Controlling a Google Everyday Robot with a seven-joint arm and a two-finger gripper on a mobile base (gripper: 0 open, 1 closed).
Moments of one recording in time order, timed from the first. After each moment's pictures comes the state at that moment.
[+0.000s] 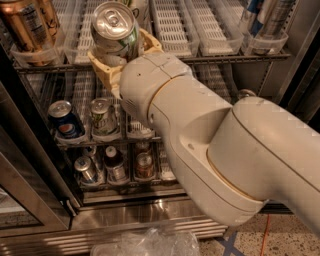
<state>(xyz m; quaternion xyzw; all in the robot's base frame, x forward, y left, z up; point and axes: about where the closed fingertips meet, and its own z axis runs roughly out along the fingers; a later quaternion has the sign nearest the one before) 0.473 0.067 1.068 -0.27 0.61 0.17 0.72</state>
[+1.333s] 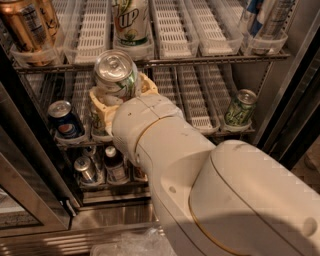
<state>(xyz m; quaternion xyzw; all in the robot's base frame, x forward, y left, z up) 0.448 0.071 1.008 -0.23 0.69 0.17 0.67</state>
